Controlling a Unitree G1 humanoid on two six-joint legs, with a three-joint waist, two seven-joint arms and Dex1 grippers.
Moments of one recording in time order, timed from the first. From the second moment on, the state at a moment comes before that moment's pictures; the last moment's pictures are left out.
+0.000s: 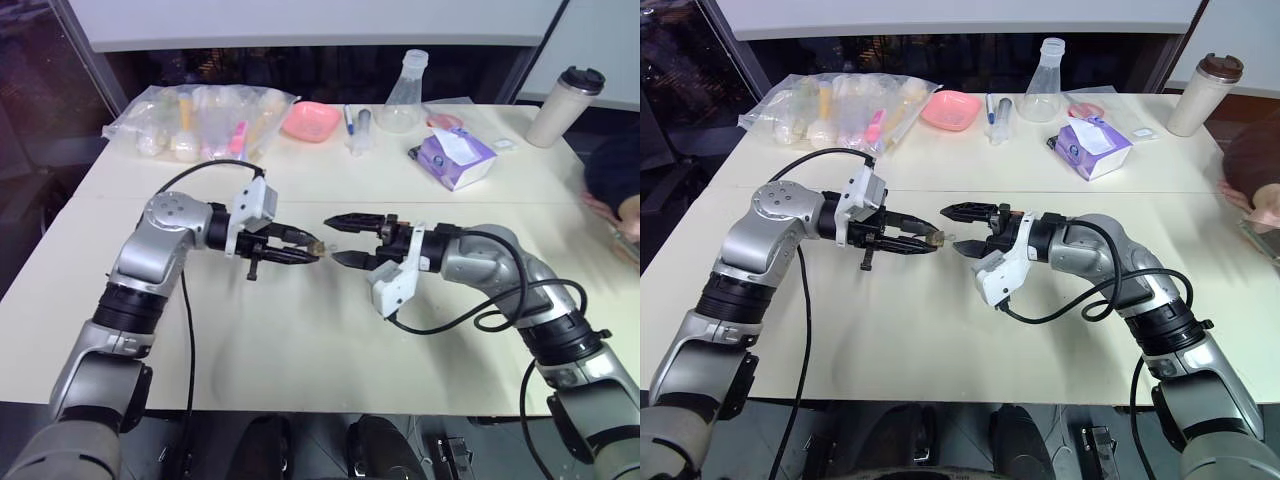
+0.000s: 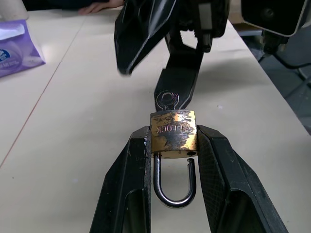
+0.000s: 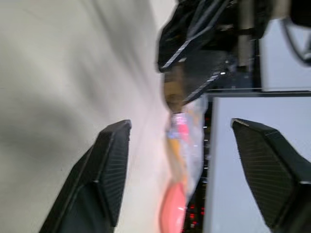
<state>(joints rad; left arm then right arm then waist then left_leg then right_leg) -0.75 0.57 -0.17 0.14 -0.34 0.30 -1.40 -0.62 -0.69 0.29 -0.03 -0.44 -0.66 0.66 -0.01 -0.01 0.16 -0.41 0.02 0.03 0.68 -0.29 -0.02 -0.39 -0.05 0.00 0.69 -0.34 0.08</state>
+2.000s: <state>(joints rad) -0.68 0.65 -0.01 -0.04 -0.55 0.59 -1.26 -0.61 -0.67 0.31 -0.03 -0.48 -0.71 0.61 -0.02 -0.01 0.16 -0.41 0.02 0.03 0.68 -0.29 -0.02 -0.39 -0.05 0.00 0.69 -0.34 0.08</state>
